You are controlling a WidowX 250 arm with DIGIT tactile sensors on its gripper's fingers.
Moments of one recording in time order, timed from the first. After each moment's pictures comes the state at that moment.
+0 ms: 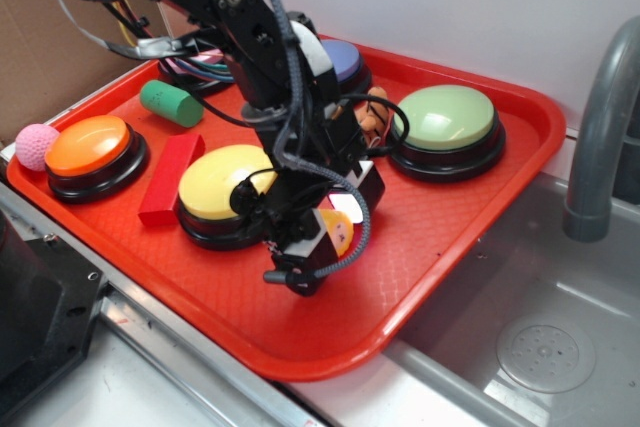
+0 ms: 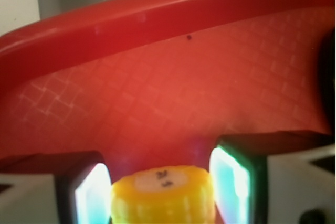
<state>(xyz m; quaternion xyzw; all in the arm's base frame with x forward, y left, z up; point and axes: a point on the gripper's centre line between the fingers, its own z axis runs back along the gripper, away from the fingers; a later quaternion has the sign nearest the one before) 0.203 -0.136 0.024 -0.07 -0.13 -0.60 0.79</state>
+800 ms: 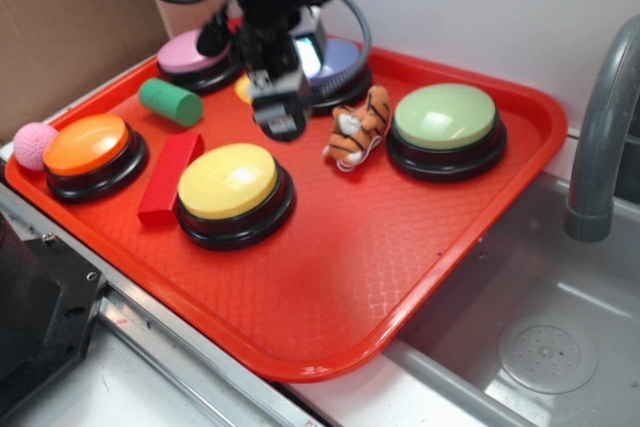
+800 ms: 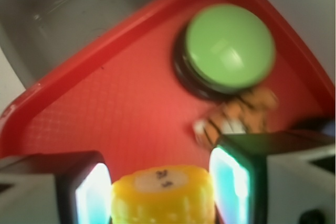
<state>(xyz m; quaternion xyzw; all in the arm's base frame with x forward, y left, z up) 0.230 -0.085 0.122 -0.04 -0.09 -0.38 0.92</state>
